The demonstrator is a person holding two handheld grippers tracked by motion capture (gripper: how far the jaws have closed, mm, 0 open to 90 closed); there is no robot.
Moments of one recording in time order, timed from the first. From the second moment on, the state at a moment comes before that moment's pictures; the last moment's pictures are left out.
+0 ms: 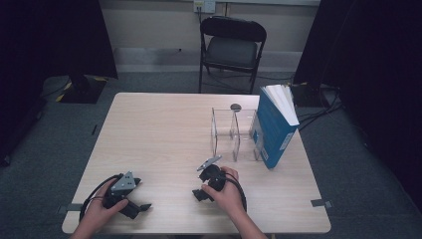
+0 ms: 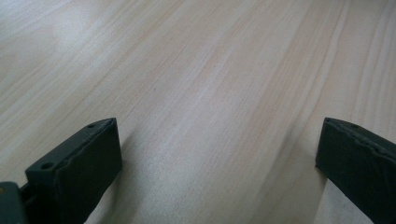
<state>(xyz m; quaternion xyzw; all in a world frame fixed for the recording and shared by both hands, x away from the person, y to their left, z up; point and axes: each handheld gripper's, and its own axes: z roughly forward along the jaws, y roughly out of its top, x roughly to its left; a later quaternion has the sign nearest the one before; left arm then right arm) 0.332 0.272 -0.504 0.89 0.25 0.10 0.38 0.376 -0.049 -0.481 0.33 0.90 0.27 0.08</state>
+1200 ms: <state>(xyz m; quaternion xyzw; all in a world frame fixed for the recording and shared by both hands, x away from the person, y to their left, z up) 0.332 0.271 -0.504 0.89 0.25 0.10 0.38 0.359 -0.054 -0.502 0.32 0.86 0.37 0.14</state>
